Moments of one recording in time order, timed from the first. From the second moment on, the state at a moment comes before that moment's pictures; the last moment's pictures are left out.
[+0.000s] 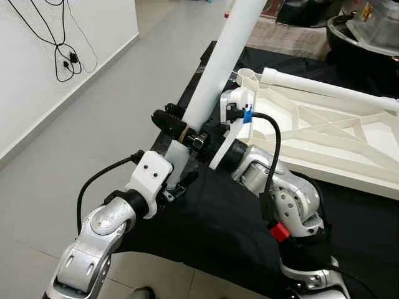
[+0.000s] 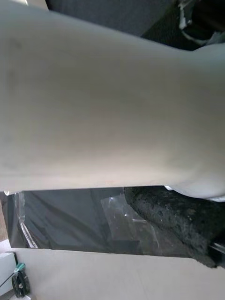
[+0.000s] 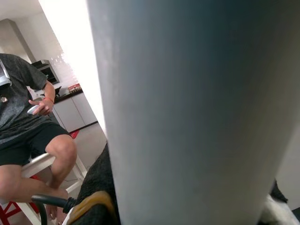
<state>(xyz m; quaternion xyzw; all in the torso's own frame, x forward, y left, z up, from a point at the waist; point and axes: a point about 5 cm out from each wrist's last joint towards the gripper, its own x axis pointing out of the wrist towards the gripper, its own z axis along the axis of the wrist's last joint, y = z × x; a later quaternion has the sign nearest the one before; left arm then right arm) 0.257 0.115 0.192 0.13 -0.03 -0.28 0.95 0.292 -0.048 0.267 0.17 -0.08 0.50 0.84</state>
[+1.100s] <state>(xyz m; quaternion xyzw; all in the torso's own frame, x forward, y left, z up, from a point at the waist) 0.204 0.101 0.181 0.01 0.05 -0.45 0.89 0.294 -0.086 0.266 0.15 -0.06 0.72 0.67</state>
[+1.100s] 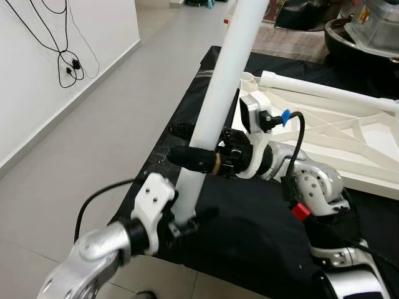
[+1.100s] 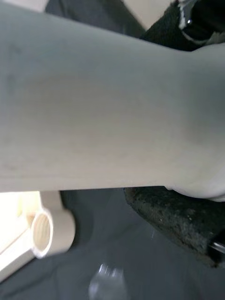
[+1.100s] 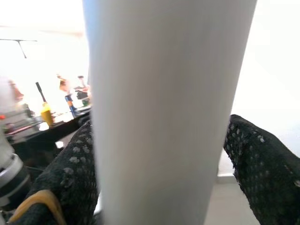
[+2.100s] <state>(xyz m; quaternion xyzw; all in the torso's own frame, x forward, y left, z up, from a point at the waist) 0.170 0.108 0.171 -0.07 0.15 -0.53 0.83 0.277 -0.081 0.258 0.14 -0.02 0.80 0.58</state>
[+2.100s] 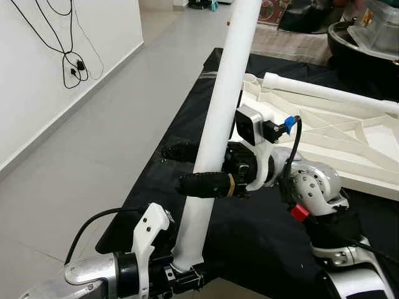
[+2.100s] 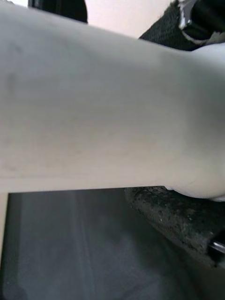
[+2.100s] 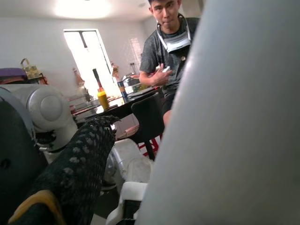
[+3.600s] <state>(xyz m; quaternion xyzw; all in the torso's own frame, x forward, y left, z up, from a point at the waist) 0.162 0.105 0.161 -0.04 0.17 -0.54 0.82 0.262 -0.072 0.253 0.17 0.02 0.82 0.55</state>
